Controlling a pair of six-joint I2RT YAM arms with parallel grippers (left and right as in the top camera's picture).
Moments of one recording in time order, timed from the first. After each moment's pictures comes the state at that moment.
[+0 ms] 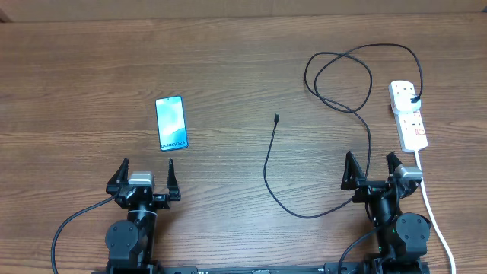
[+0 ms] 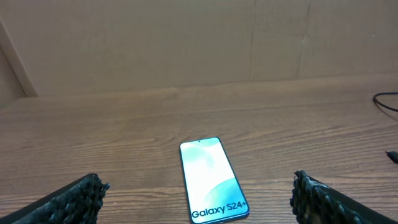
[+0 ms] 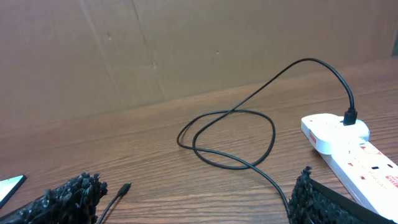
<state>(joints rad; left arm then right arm) -0.04 0.02 0.01 -0.08 -0.03 0.04 0.01 0.01 0.05 -0.11 -0.06 0.22</state>
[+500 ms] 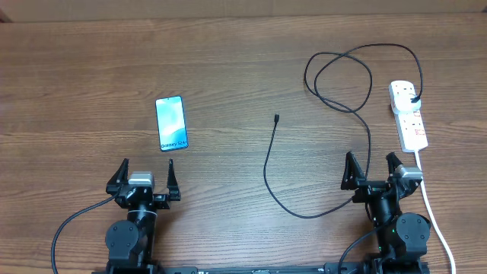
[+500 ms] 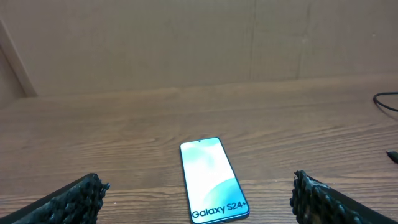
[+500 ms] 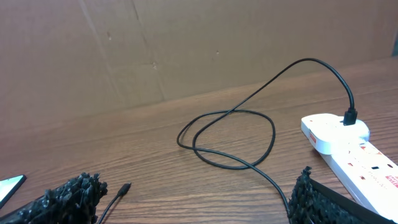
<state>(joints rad) -0.04 0.02 0.01 -0.08 -0.03 0.04 0.01 0.01 0.05 -0.11 -0.06 0.22</state>
